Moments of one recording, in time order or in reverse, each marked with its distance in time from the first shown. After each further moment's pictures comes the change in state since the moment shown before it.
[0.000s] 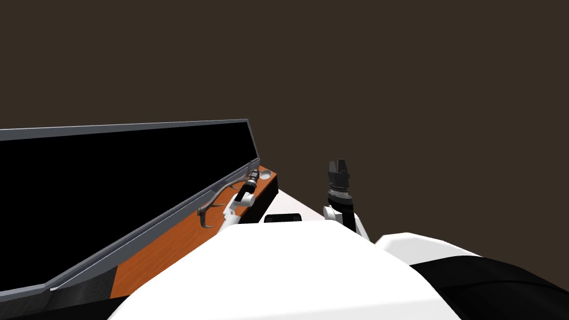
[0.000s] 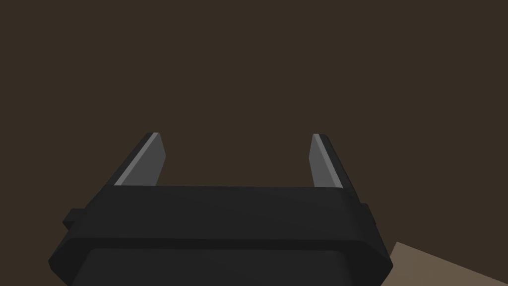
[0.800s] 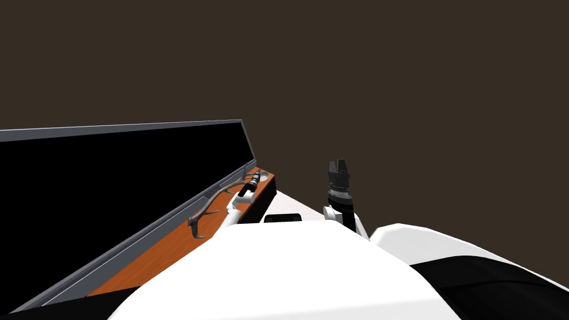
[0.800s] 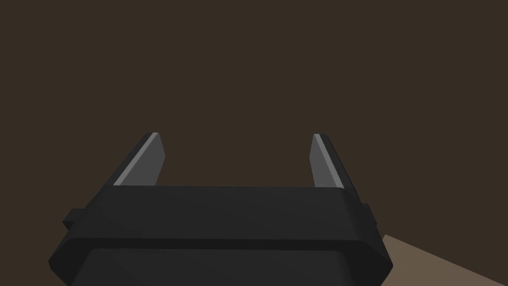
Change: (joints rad) left arm -0.098 0.028 0.005 0.191 0.040 0.149 -0.005; right arm 0.000 0.000 0.000 0.000 0.000 0.000 0.000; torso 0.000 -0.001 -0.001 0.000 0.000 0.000
